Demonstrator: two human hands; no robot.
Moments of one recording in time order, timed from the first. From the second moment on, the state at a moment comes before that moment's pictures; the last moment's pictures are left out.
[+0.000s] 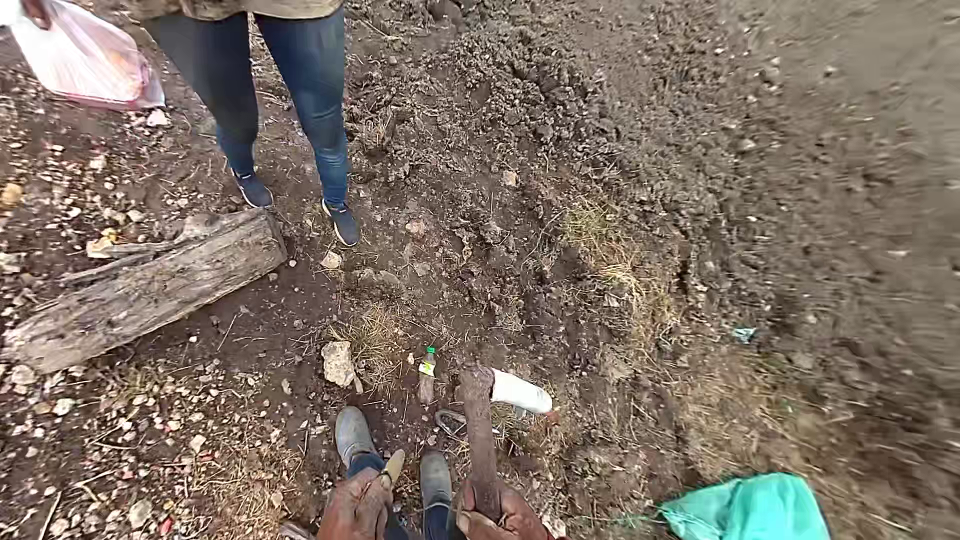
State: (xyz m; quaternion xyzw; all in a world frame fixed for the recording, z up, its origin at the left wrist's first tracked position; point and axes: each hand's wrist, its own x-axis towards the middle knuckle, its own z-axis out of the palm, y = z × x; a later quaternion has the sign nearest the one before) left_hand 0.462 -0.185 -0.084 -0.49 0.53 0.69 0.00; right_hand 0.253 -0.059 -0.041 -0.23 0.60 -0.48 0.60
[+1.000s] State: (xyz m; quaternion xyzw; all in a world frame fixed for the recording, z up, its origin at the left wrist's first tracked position) left_hand 0.479 -0.311 -0.568 -0.55 0.63 0.55 -0.01; right_hand 0.264 -0.294 -0.552 -0.47 0.72 -0.19 0.48
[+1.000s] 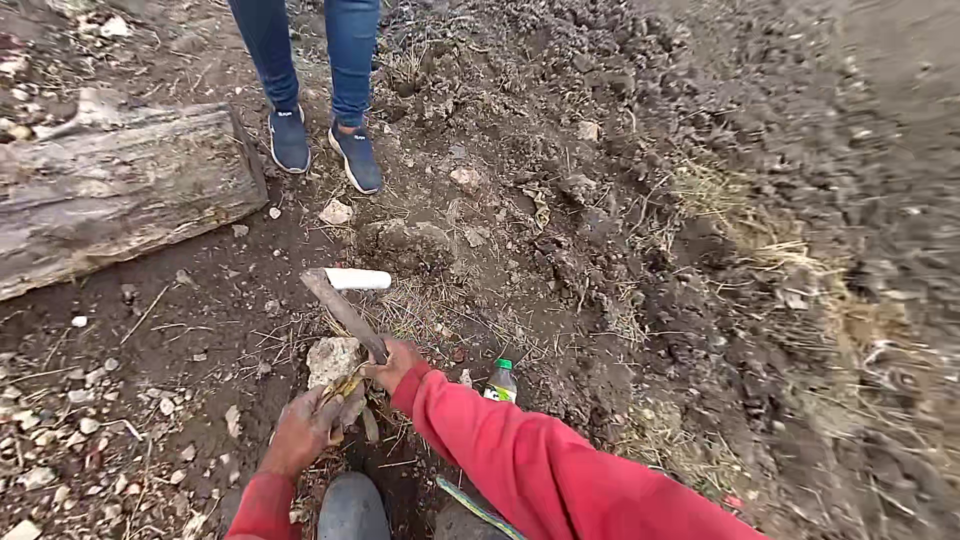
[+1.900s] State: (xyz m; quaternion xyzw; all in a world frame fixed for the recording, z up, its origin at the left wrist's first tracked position) left_hand 0.445 -0.281 -0.589 -0.70 0.59 0.39 -0.03; right_hand 0.265 -0.290 -0.431 -0.60 0.55 -0.51 0.29
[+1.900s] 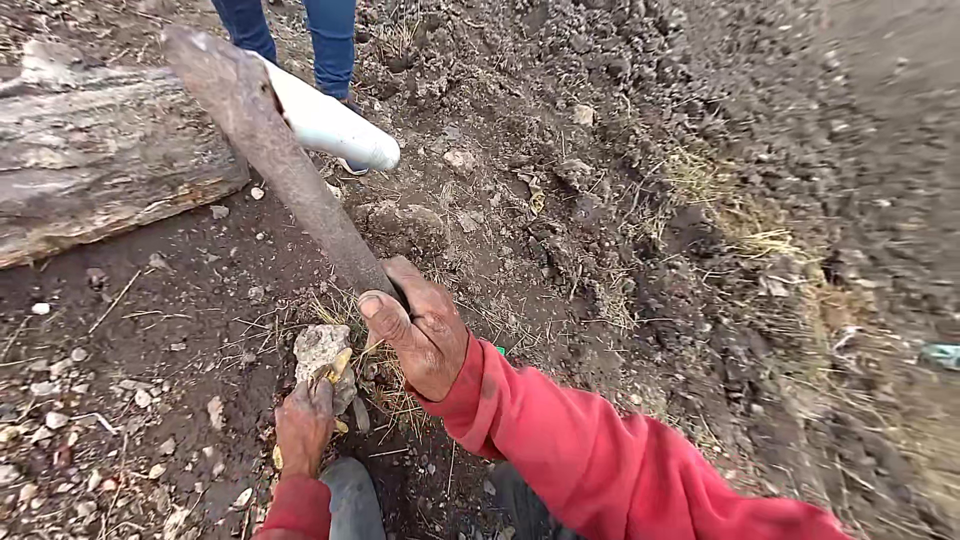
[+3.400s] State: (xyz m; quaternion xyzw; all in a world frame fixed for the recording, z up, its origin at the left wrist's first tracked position) left_hand 0.463 -0.278 -0.599 -0.64 0.62 0.46 -0.08; right_hand 0.306 -0.212 -0.552 -0.34 0.72 -0.13 0.59
